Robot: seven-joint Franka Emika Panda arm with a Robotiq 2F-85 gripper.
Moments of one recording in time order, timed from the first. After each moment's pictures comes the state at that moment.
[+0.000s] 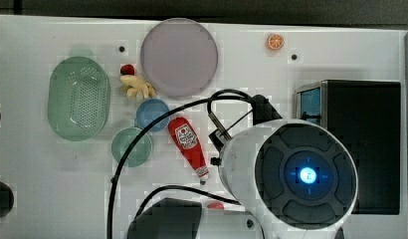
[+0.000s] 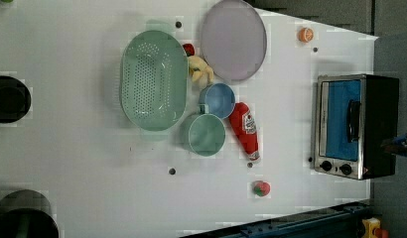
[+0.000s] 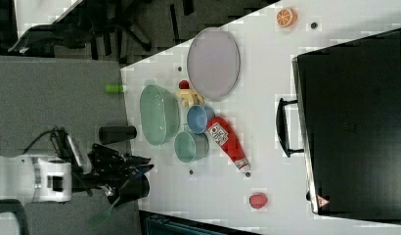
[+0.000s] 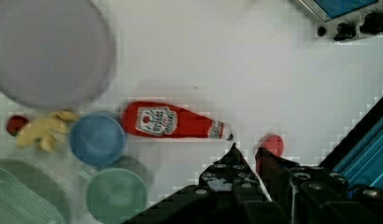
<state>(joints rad) 0.00 -0.30 -0.09 -2.02 -0.01 0.06 0.01</state>
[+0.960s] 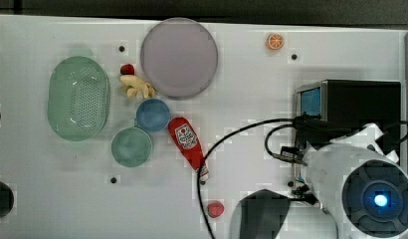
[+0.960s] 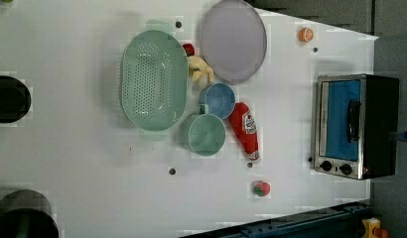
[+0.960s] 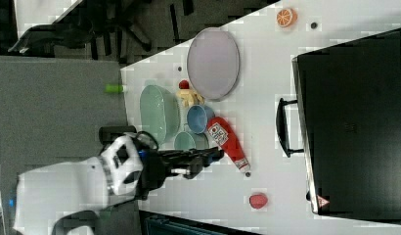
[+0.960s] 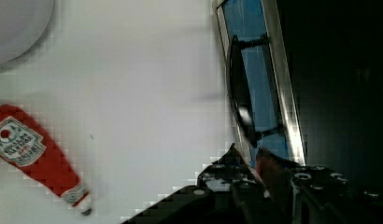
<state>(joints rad) -0.03 -0.30 -0.30 -2.23 -0.26 0.47 -0.80</state>
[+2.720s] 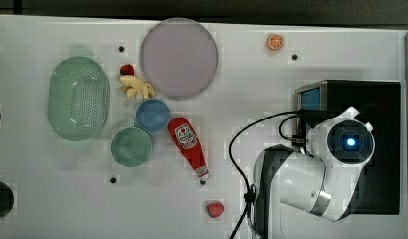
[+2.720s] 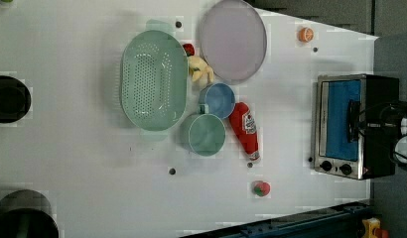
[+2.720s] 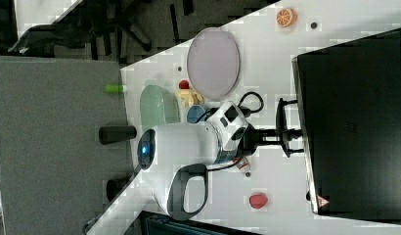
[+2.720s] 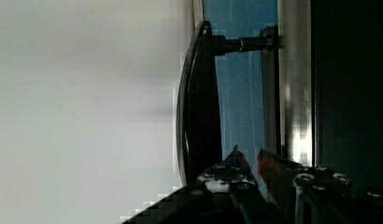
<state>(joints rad) -0.06 0.14 -0.43 -2.26 -0.24 0.87 -0.99</state>
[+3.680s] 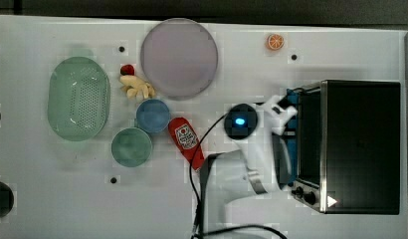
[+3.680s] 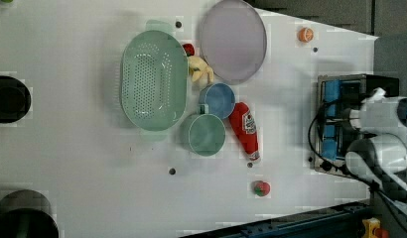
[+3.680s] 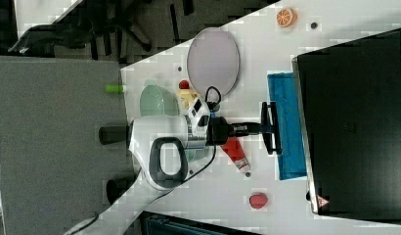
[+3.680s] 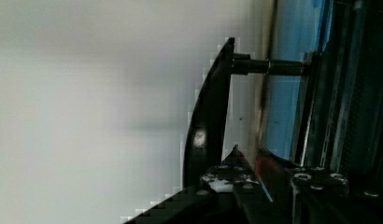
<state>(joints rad) 0.03 0.23 -0.25 -2.31 -0.65 0.86 -0.54</state>
